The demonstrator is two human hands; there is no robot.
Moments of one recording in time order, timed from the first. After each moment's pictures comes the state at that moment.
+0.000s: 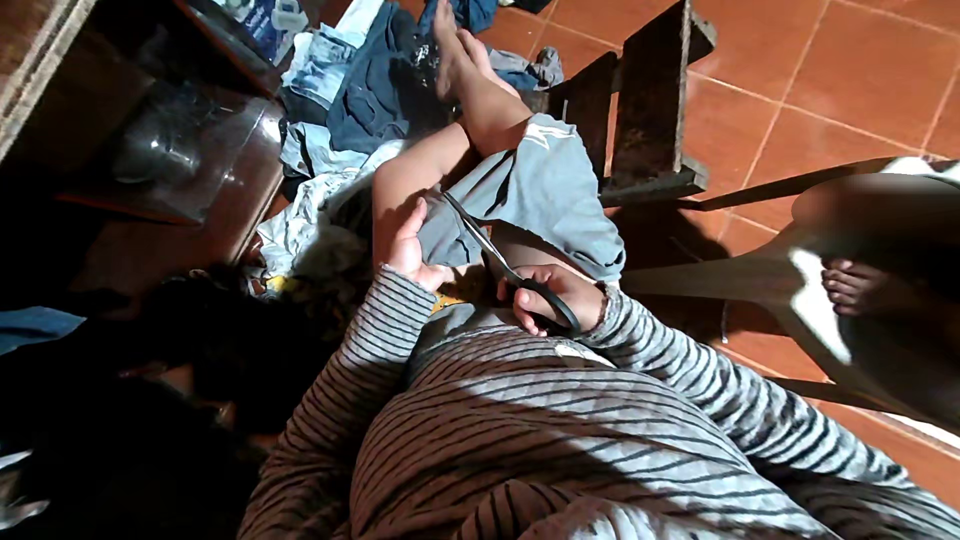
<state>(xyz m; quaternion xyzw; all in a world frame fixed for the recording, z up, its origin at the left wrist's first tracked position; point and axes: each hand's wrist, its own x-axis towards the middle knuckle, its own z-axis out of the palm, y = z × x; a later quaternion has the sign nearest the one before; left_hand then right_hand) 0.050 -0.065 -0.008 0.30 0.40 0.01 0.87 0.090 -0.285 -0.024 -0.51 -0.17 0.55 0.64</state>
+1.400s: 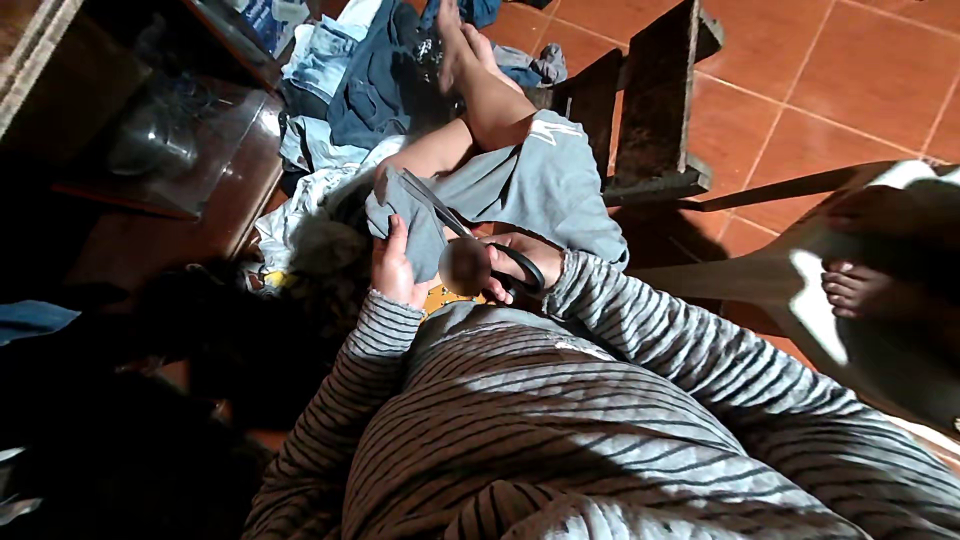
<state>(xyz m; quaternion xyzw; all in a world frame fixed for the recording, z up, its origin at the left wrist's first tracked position) 0.021 -0.067 -0.013 0.40 0.37 0.17 0.82 0.120 -0.235 -0.049 -0.46 -0.20 0.59 0.63</state>
